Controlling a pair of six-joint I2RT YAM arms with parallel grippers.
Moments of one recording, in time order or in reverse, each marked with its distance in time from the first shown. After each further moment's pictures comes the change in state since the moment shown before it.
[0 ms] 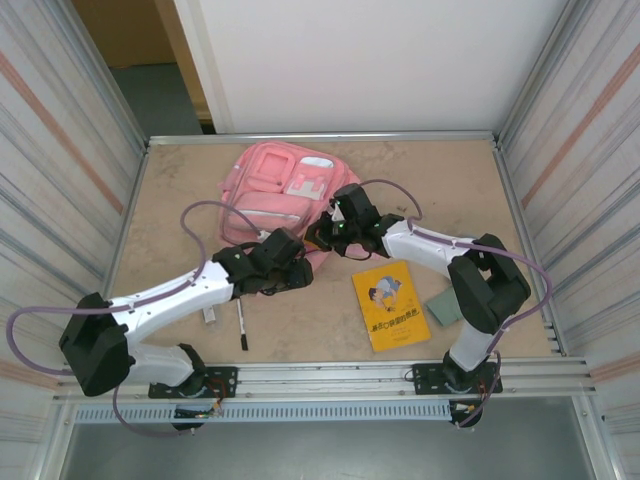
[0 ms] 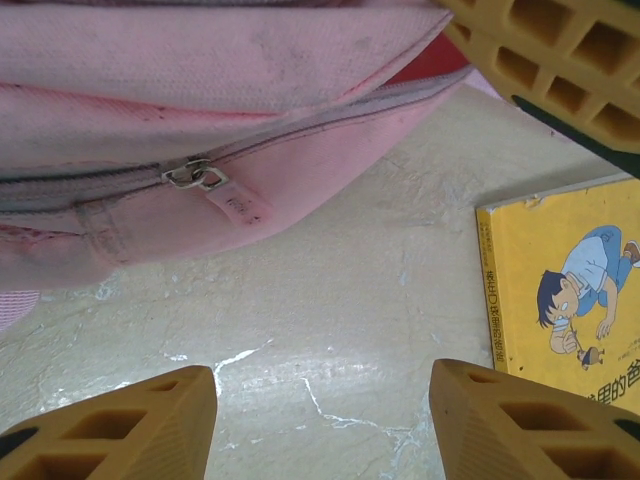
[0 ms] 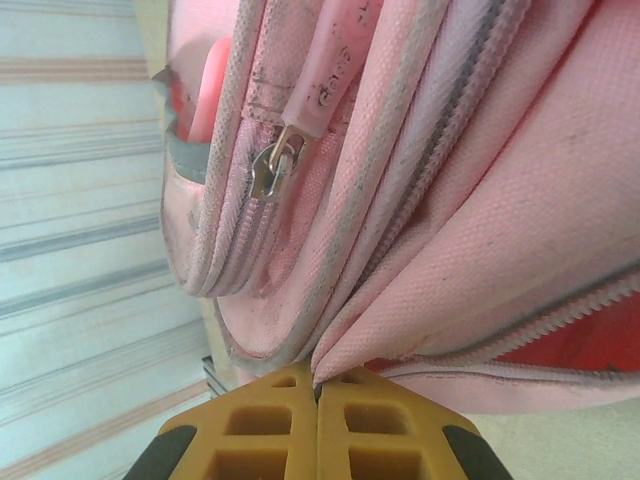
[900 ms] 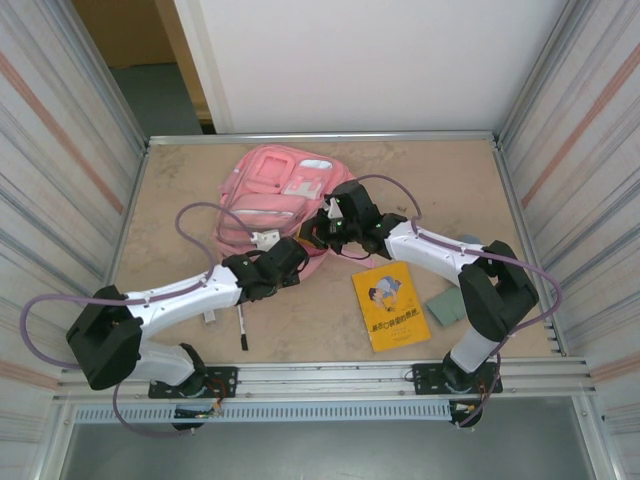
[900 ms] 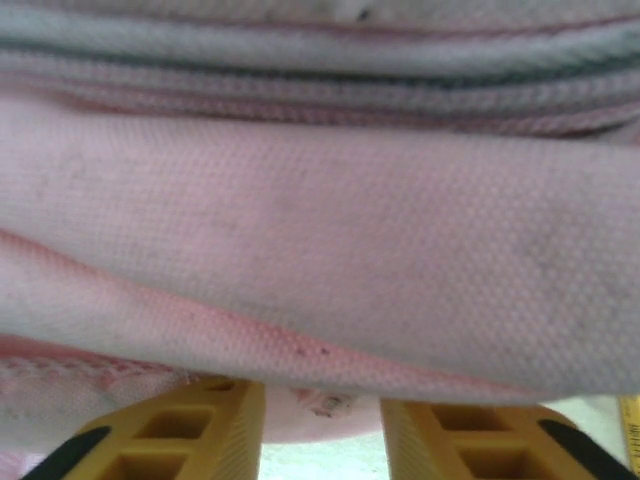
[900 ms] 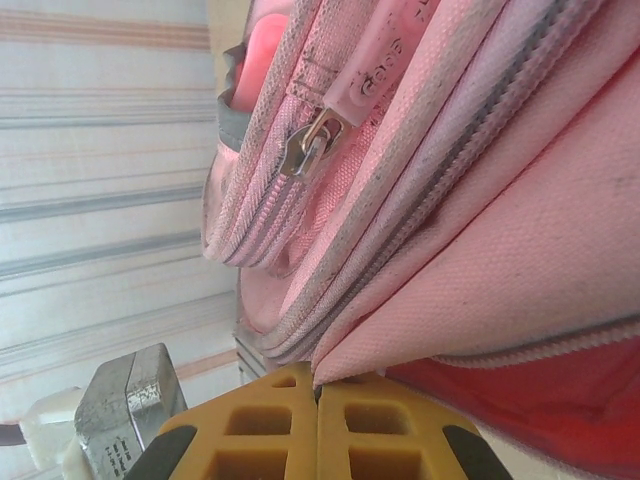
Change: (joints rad) left arm -0.012 0.047 -0.082 0.101 -0.301 -0.019; right arm 0.028 -0.060 0.013 0.010 -0.035 0.000
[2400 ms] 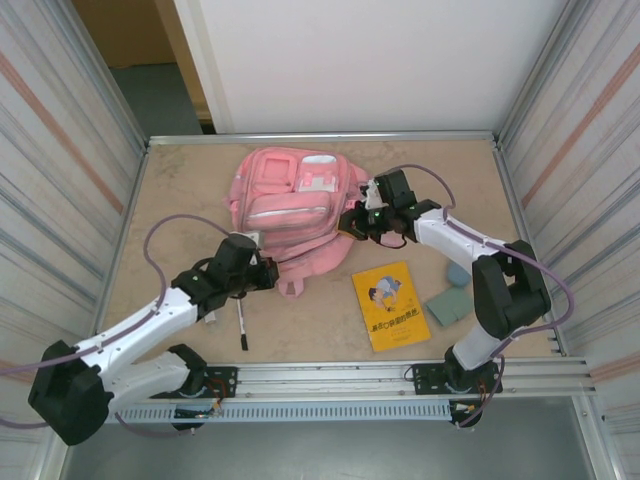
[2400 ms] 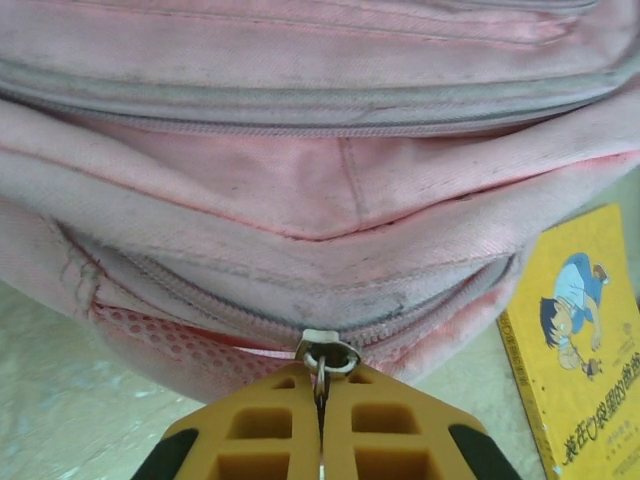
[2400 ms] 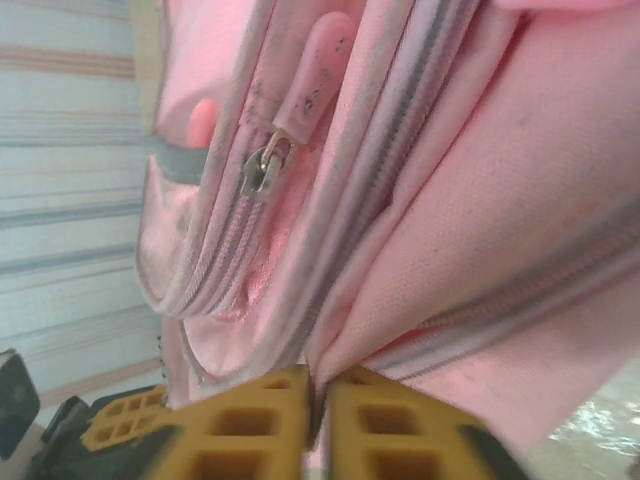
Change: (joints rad) left arm 0.238 -0.323 -0.222 0.172 0.449 0.291; right arm -0.278 -0.022 -0.022 -0.225 -0.109 -0.346
